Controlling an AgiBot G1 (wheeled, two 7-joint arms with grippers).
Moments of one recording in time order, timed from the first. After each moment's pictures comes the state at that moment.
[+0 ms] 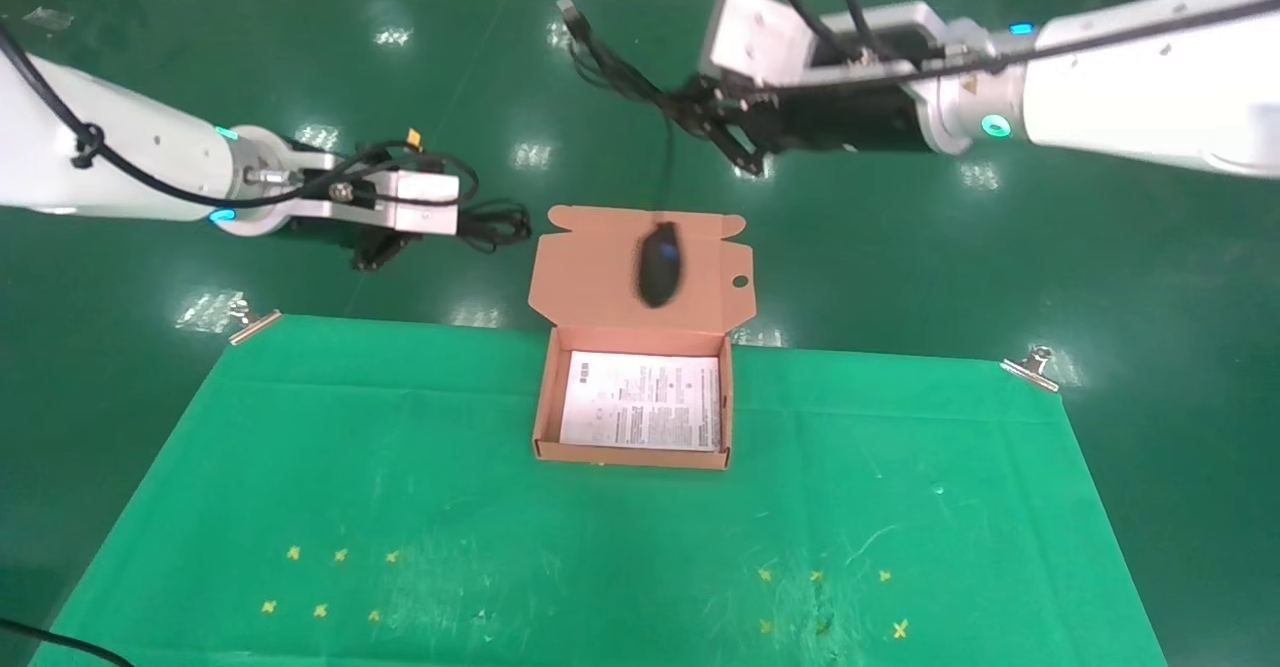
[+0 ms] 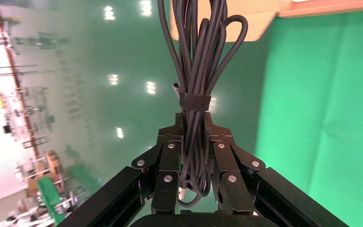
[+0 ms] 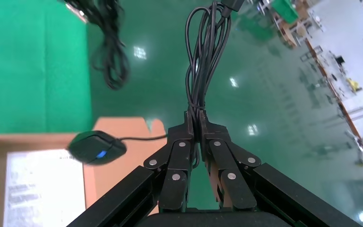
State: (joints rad) left arm -1.90 1.14 1.15 -0.71 1.94 0.87 -0.12; right arm 1.86 -1.21 -0.58 0.58 -1.60 -1.05 -0.20
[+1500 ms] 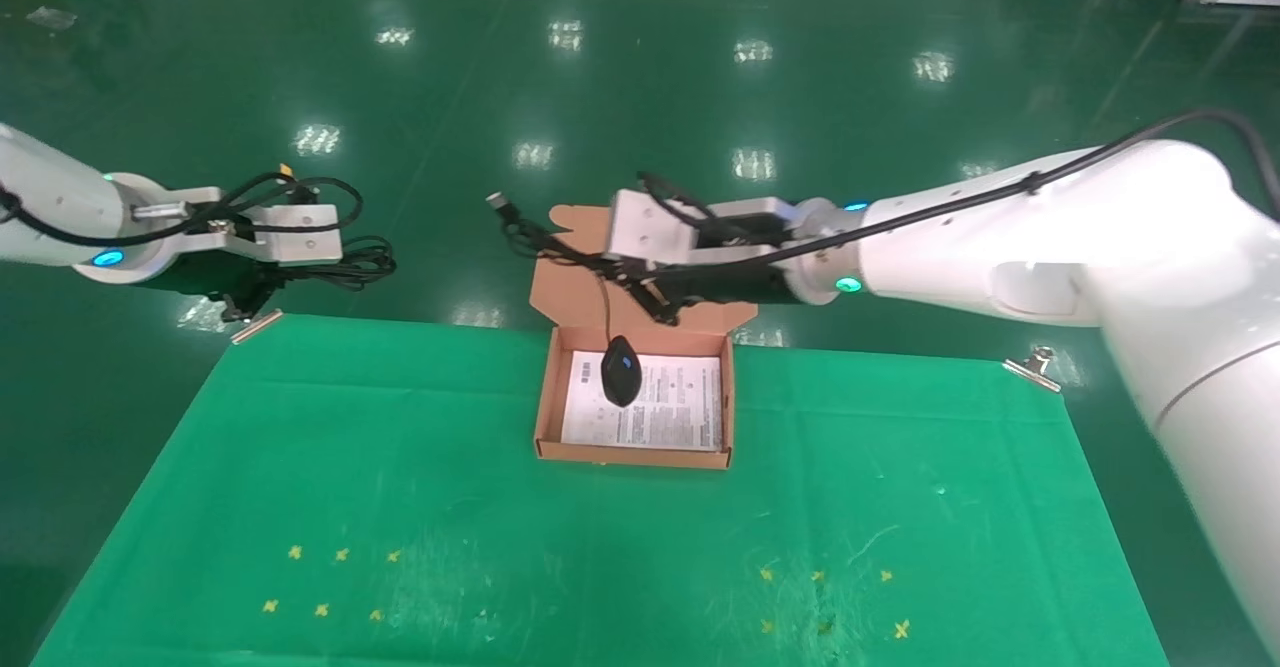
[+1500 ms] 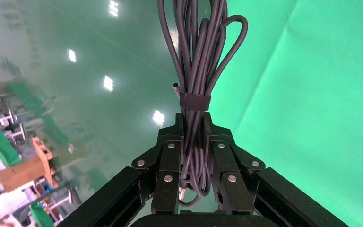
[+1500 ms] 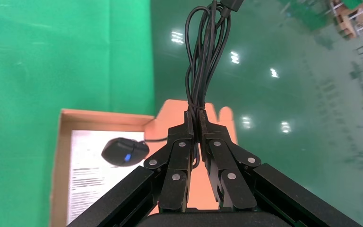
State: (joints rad) left arm -1.88 1.02 1.22 -0.84 2.18 1.01 -0.53; right arm 1.75 -1.36 -0.65 0.40 -1.56 -0.99 -0.37
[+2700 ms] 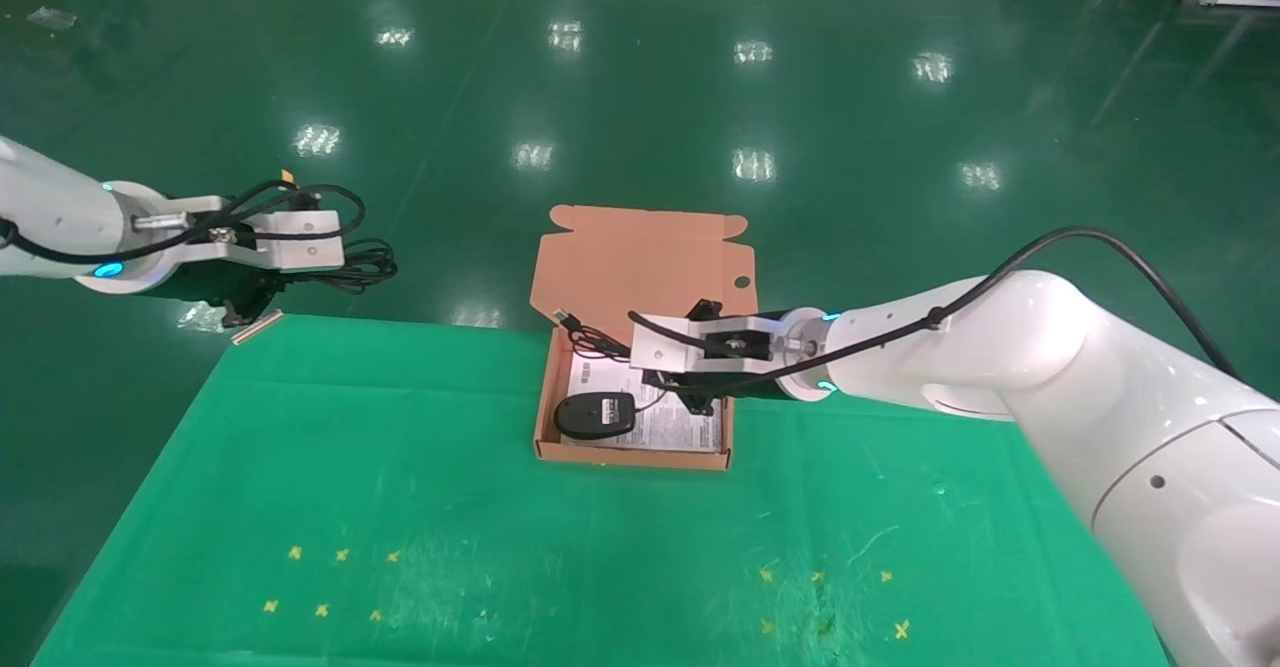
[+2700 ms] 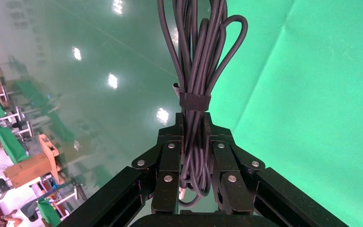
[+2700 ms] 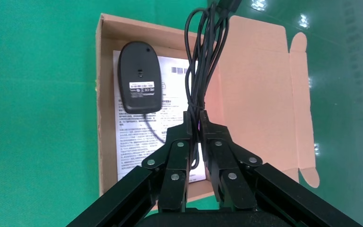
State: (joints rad) left arm -1.87 0.98 1.24 -0.97 2.25 1.06 -0.65; right arm 1.64 -1.37 -1.02 0.41 -1.51 -0.75 -0.24
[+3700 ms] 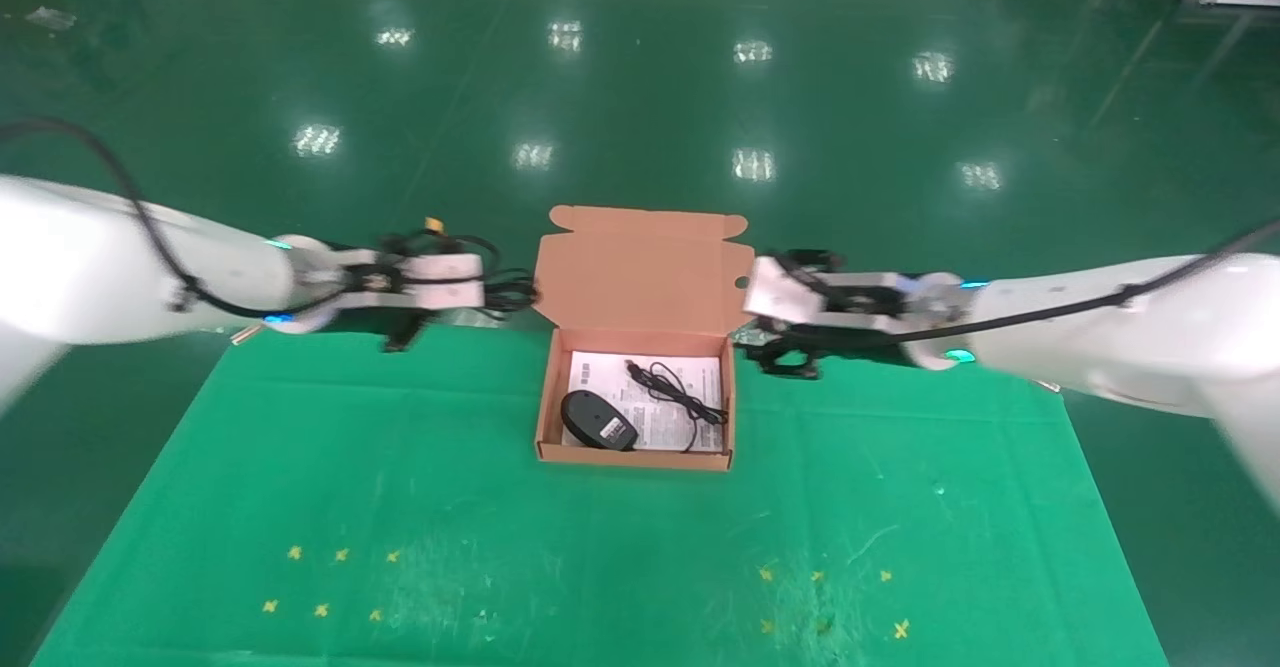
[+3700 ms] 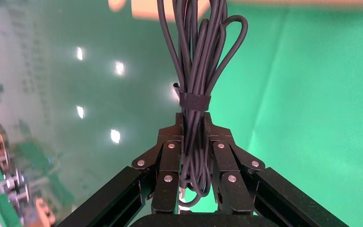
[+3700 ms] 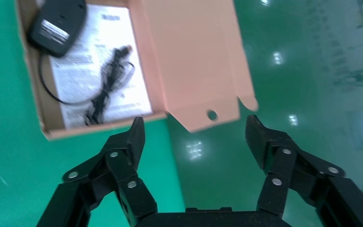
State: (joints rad) left arm -1.74 1.17 1.19 -0.72 2.03 0.77 -0.36; right arm 1.64 -1.13 -0.99 0.58 -1.44 -0.75 -0.20
